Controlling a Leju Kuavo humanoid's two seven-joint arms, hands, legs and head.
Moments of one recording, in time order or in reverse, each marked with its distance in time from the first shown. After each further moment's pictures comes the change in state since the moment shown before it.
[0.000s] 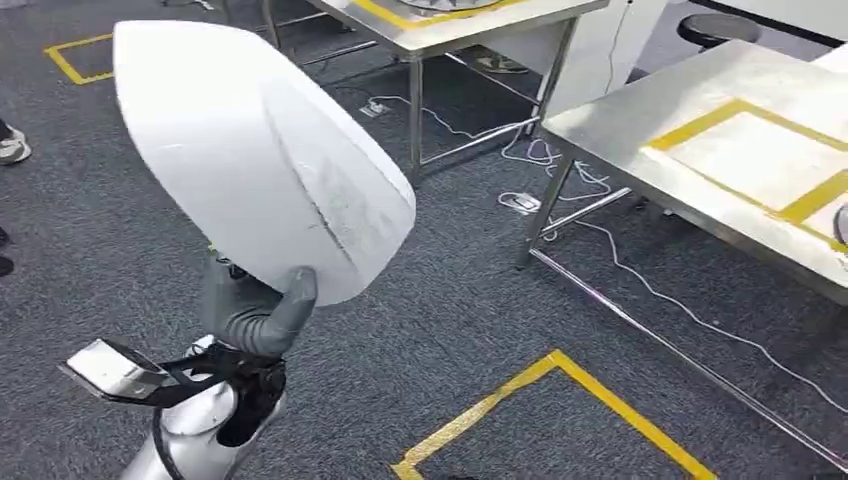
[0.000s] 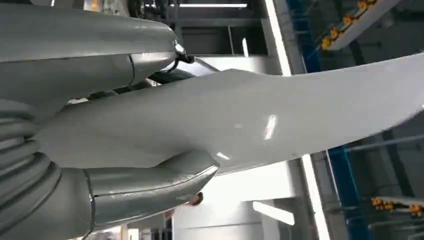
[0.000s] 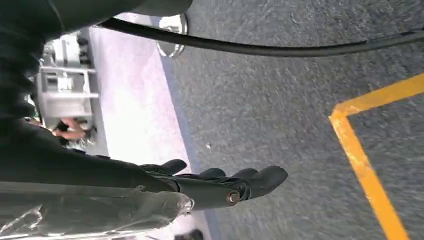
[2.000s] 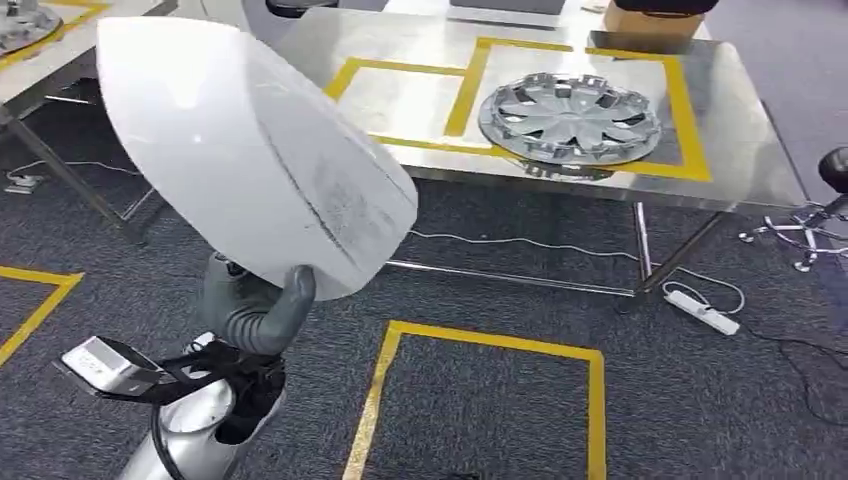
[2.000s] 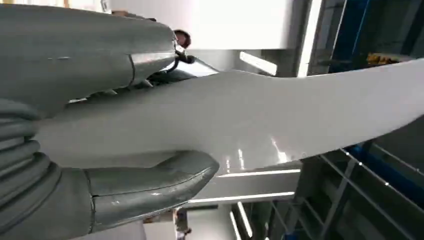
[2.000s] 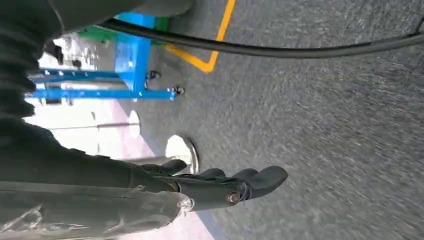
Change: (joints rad) left arm -0.008 0.000 0.001 -0.004 0.005 -0.015 0.005; right arm -0.009 0.002 0.003 0.000 0.021 0.029 -0.009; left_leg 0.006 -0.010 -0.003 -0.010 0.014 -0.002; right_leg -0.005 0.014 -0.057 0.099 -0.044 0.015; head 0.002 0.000
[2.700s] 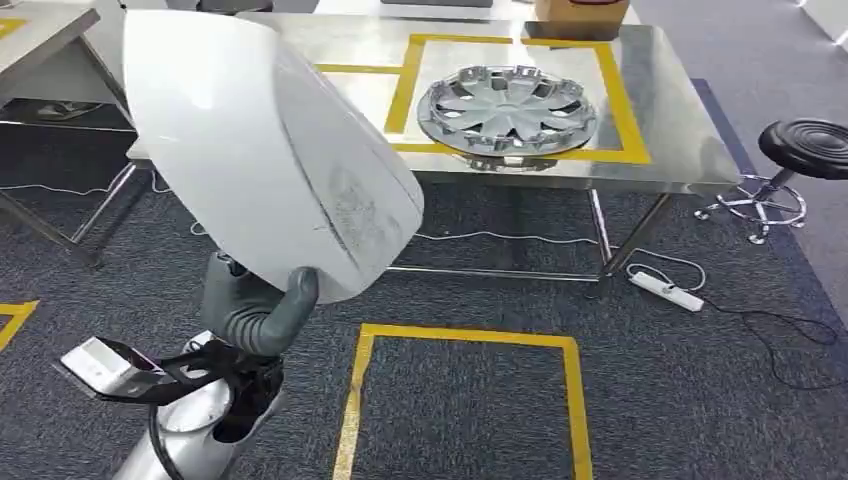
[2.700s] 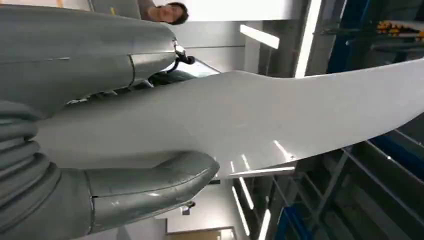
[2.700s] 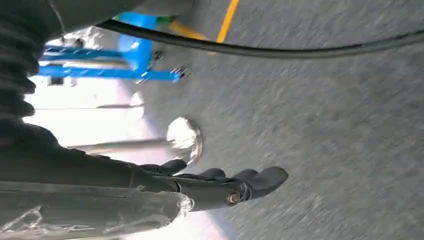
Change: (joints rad) left arm -0.007 0.000 -0.001 0.002 0.001 -0.003 0.008; right arm 0.005 0.000 0.133 0.000 0.109 -0.019 0.065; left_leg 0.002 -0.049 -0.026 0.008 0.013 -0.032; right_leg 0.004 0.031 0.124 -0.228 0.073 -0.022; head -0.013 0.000
